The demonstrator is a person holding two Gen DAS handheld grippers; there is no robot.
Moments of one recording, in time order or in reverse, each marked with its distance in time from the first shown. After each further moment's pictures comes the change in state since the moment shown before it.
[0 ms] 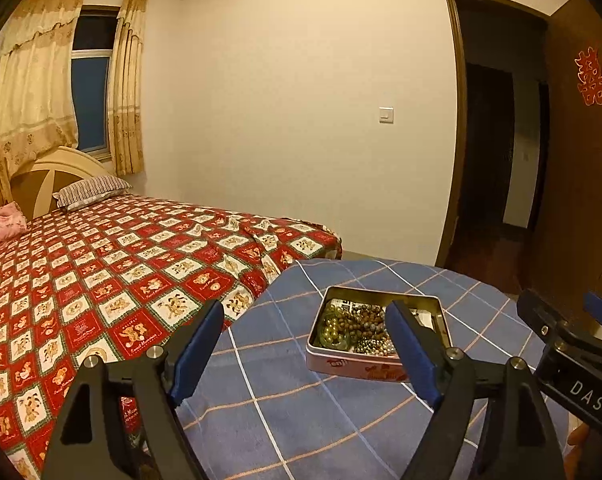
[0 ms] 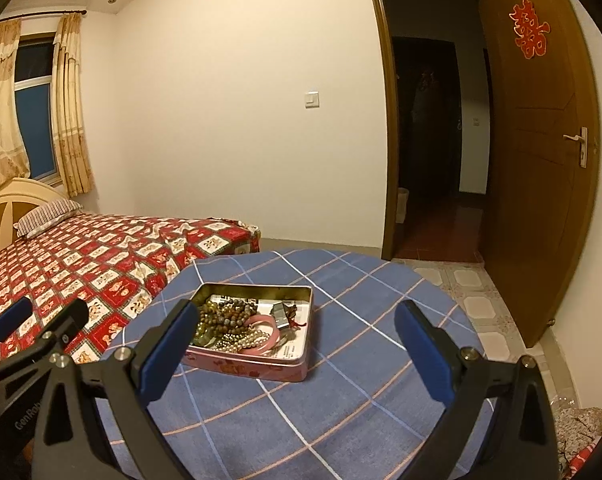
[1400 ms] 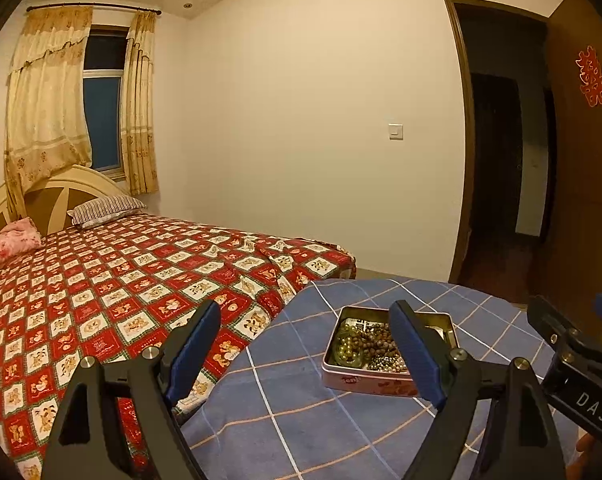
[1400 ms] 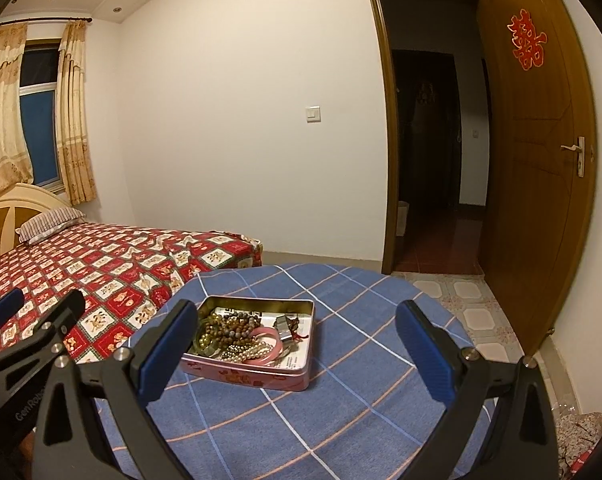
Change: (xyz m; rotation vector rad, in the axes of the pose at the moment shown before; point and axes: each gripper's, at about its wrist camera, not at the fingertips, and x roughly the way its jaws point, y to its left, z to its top) left arm -0.015 -0.004 0.011 0.021 -0.067 0.058; right arm -0.013 0.004 0.006 -0.004 -0.046 0.000
